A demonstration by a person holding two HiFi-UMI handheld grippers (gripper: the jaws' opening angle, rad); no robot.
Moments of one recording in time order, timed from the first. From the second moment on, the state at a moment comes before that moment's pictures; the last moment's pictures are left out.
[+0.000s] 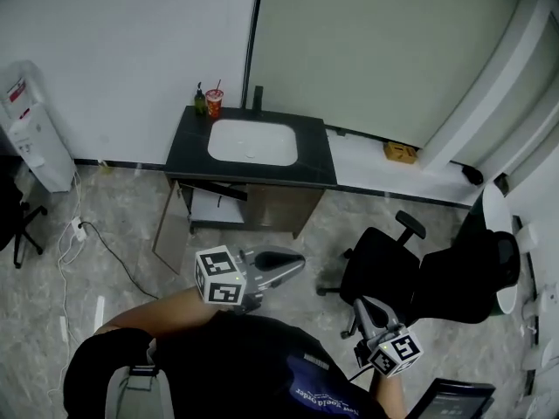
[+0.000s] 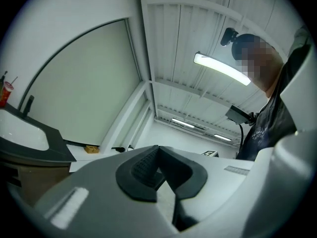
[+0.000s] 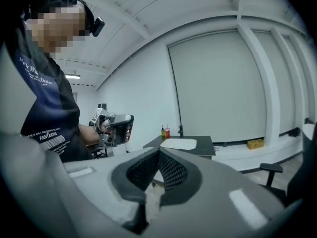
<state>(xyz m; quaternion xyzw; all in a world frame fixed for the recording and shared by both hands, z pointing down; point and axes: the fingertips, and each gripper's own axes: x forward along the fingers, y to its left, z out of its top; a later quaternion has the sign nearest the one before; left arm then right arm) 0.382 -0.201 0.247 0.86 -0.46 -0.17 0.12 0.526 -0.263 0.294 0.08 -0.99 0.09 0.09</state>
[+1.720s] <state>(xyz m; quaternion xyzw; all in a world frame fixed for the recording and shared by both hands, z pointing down) -0.023 -0.386 0.241 0.66 -0.73 -0.17 0.05 0.011 -0.544 0.284 -0.23 -0.97 0.07 0.07</state>
